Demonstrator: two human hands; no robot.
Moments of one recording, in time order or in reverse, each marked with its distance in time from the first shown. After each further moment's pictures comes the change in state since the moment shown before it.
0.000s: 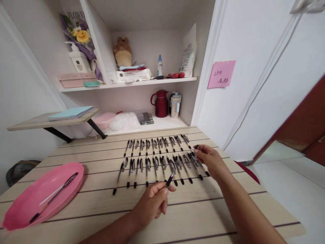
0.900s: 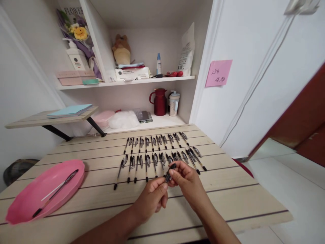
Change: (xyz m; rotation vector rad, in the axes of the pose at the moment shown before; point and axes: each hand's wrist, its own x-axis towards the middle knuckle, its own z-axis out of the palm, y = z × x) left_hand -0.001 0.002 0.004 -0.003 0.003 0.038; right_hand -0.101 -0.030 0.067 0.399 -0.287 0.035
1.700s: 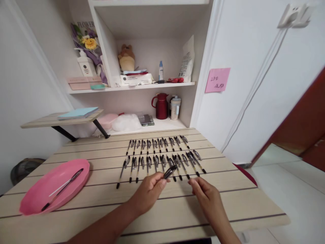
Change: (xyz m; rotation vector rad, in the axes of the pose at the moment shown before) left_hand -0.017 0.033 -0.008 0.584 0.113 0.270; right_hand -0.032 0.029 -0.055 -0.673 0.261 -0.069
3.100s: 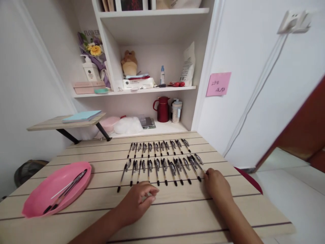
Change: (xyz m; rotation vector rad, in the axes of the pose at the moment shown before) left_hand -0.030 -0.011 -0.029 0.195 0.014 0.061; right_hand 0.078 0.058 -0.023 -0.841 0.117 0.018
